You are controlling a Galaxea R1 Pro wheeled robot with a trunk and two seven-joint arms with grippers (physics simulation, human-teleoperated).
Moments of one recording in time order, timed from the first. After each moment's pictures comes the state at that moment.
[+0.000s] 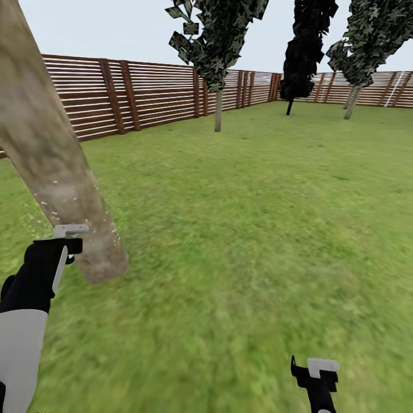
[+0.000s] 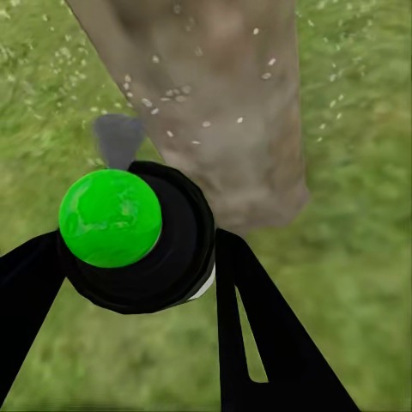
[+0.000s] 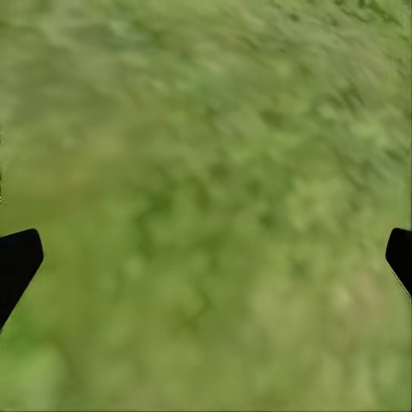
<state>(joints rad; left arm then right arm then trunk) -0.84 0.25 0.21 -1.11 -0.15 0.81 0.05 -0.49 -0.04 -0.90 -0.10 0.98 -0.59 -0.30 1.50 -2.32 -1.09</state>
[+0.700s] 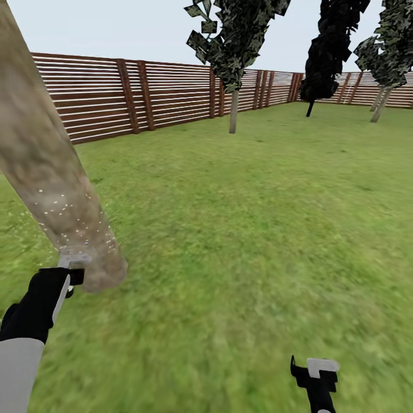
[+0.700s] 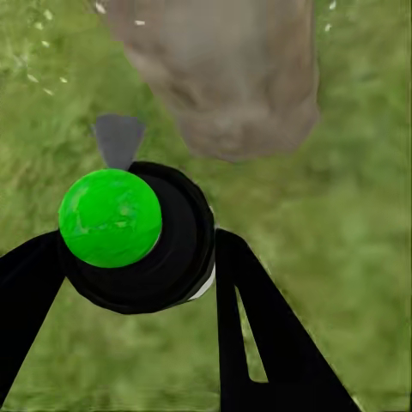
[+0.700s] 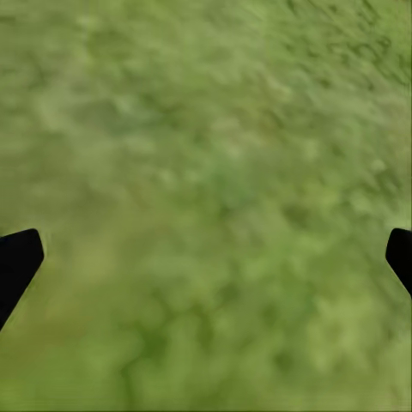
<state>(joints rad) -0.70 0.26 0.21 -1.06 -0.14 0.81 0.05 -0.49 -0.04 -0.90 -0.10 0.98 -0.59 -0.30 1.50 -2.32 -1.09</state>
